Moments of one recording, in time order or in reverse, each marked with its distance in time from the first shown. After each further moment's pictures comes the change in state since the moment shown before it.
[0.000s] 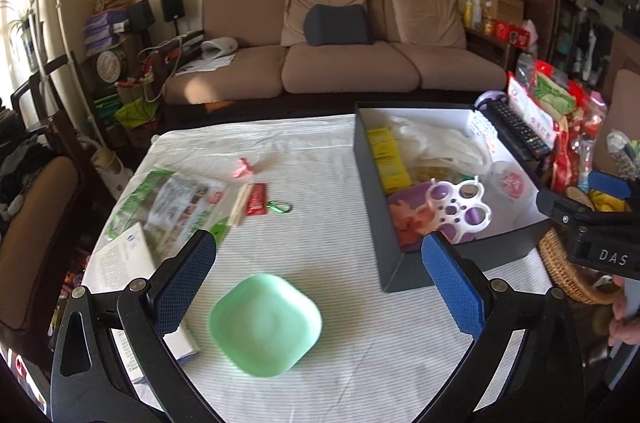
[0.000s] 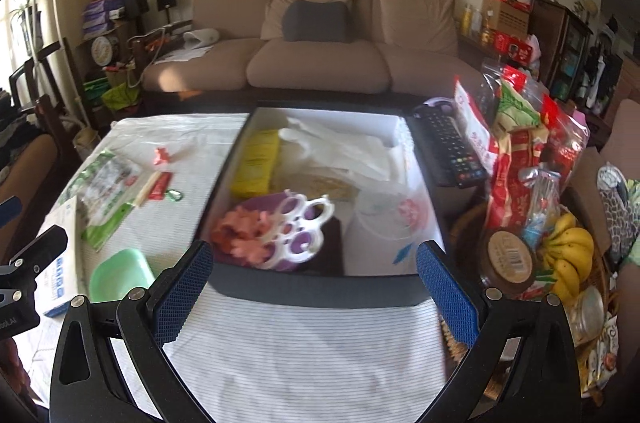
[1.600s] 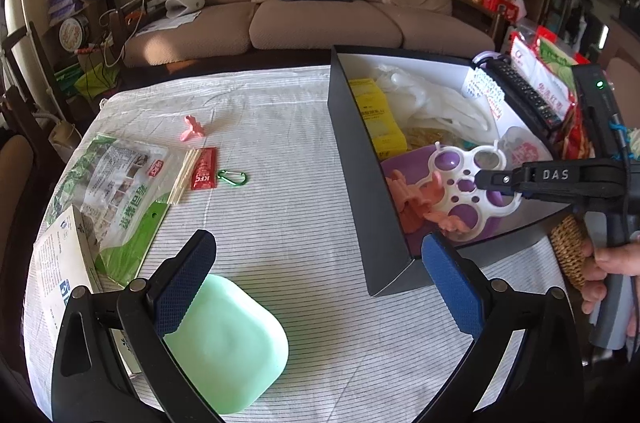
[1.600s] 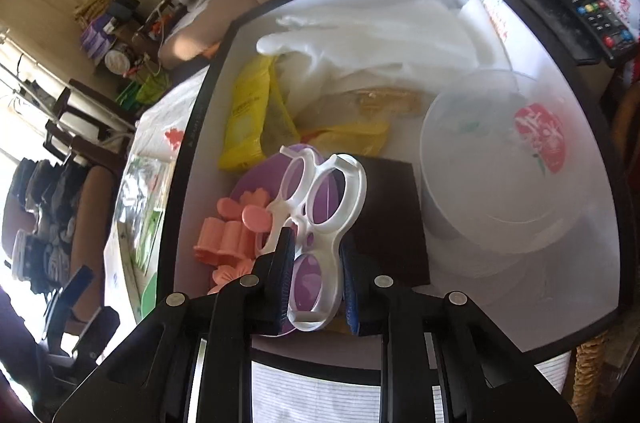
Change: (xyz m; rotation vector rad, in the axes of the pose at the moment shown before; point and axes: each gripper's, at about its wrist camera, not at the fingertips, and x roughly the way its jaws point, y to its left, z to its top) left arm 0.102 -0.004 -0.022 -0.015 0.137 -0.104; right arm 0.160 -0.049 0.000 0.308 0.346 0.385
